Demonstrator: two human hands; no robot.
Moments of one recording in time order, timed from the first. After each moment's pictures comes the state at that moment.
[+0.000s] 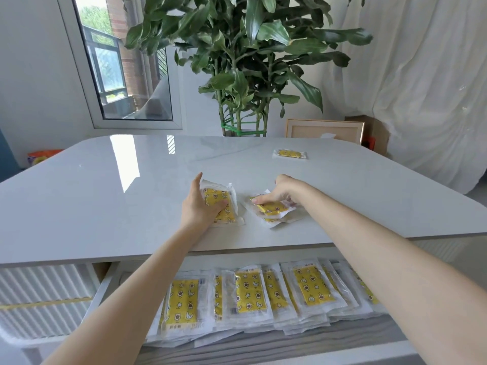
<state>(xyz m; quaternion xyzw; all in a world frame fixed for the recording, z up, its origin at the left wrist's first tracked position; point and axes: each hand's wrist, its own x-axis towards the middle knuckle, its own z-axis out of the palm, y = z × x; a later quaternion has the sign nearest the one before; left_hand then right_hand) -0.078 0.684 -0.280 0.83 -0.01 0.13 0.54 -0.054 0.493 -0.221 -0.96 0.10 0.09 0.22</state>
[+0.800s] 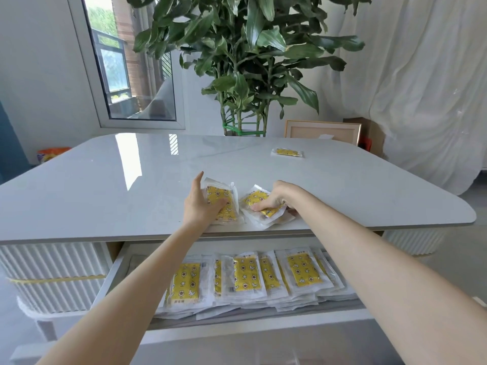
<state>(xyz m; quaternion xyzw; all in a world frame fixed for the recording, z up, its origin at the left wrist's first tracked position) -0.115 0.682 -0.278 0.82 -0.01 0.13 0.55 -0.102 0.505 -0.217 -0.97 0.12 0.13 0.18</state>
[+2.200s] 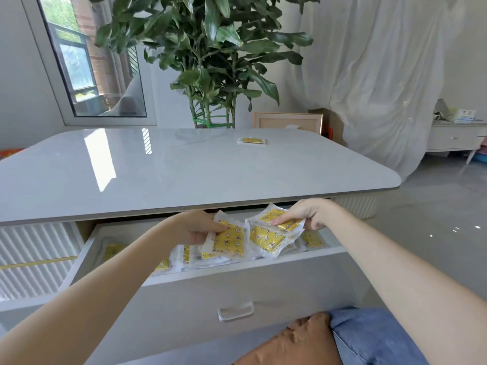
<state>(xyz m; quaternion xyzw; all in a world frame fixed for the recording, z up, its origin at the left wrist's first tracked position) -0.197 0.638 -0.285 0.72 -0.01 -0.35 0.60 -0.224 0.386 -0.261 -0.79 0.20 0.27 0.52</state>
